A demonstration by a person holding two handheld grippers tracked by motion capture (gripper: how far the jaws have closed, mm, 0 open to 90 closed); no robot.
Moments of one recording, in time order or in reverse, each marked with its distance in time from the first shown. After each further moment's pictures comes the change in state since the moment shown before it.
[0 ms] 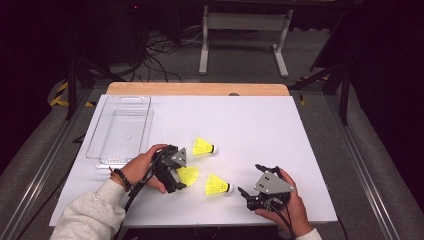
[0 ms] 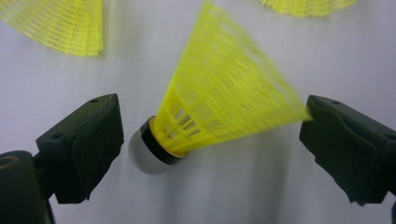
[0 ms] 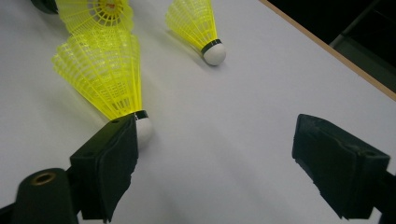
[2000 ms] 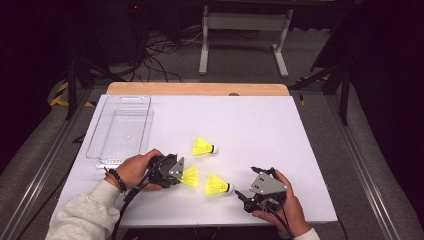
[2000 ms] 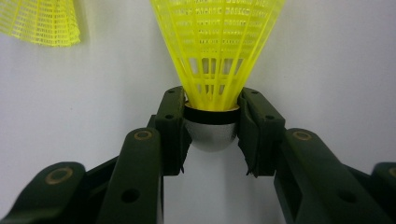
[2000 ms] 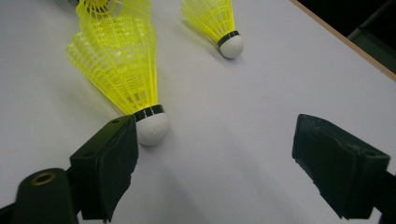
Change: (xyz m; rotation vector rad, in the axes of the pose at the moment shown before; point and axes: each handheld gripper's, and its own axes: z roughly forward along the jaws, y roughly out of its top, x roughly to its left) left arm -0.014 -0.006 0.000 0.141 0.073 0.217; right arm 0.006 0.001 0.007 0.035 0.041 -0.020
